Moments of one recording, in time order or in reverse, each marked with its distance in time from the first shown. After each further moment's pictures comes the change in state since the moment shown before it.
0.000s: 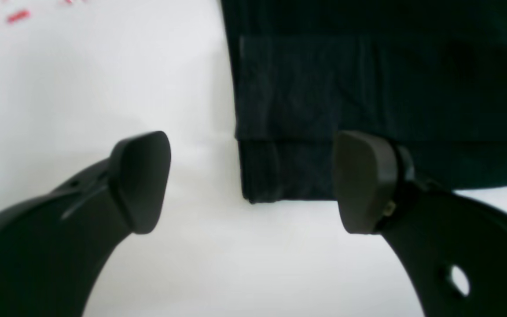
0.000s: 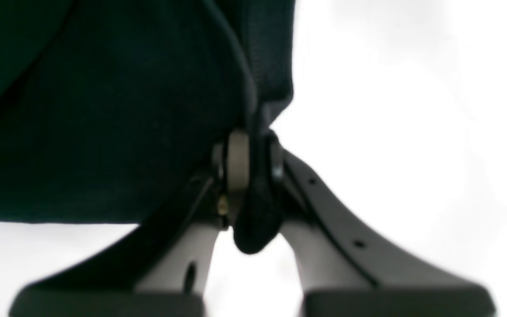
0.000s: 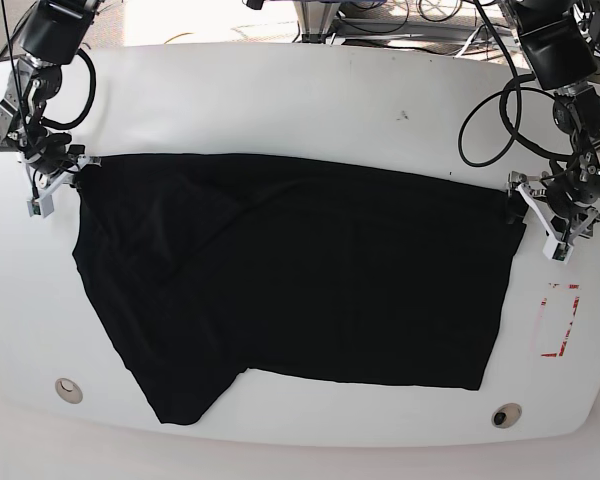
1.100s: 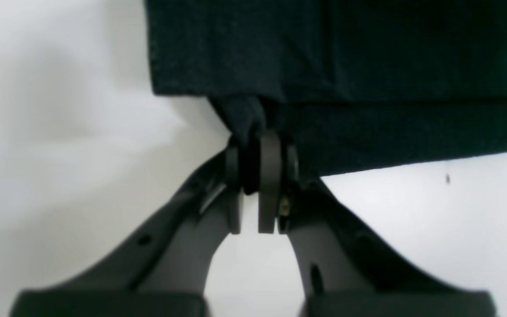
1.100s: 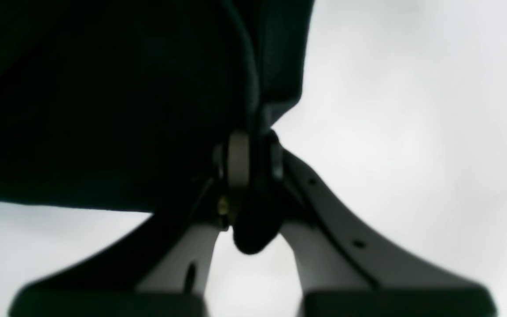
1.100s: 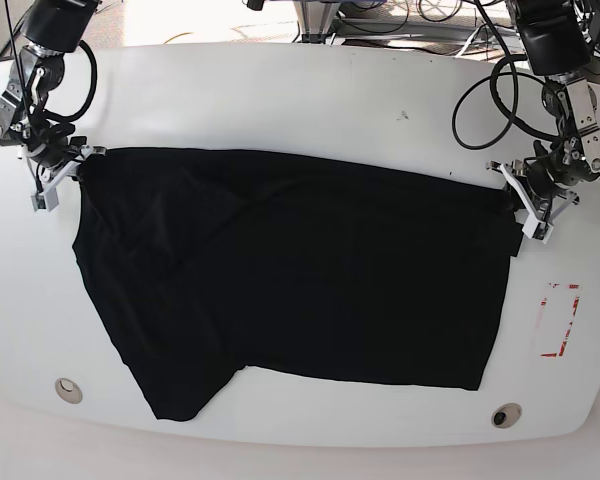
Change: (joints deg) left arm 4.3 -0.4 4.9 -2.1 -1.8 0.0 -4.2; right arm -3.4 -0.6 0.0 6.0 -0.5 0.0 -1.3
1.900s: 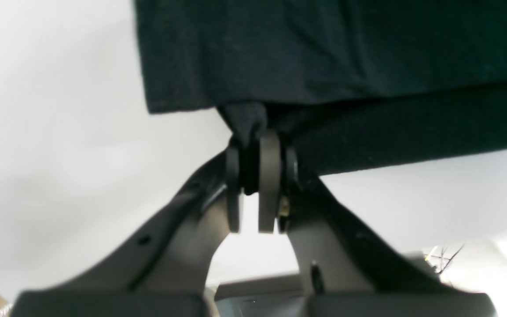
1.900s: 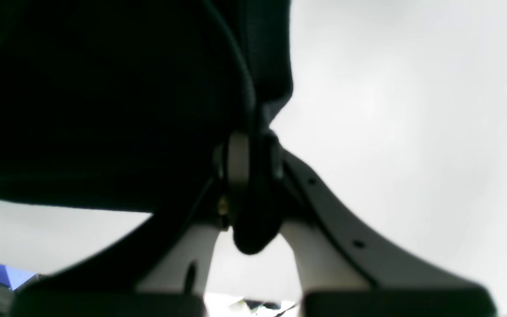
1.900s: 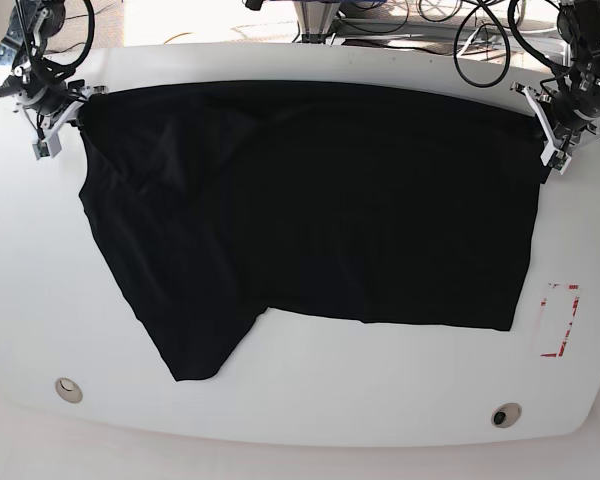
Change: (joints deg) left arm 22.8 0.1 -9.0 26.2 0.8 -0.4 10.7; right arm -17.9 -2.2 6.0 15.9 1.5 0.5 -5.6
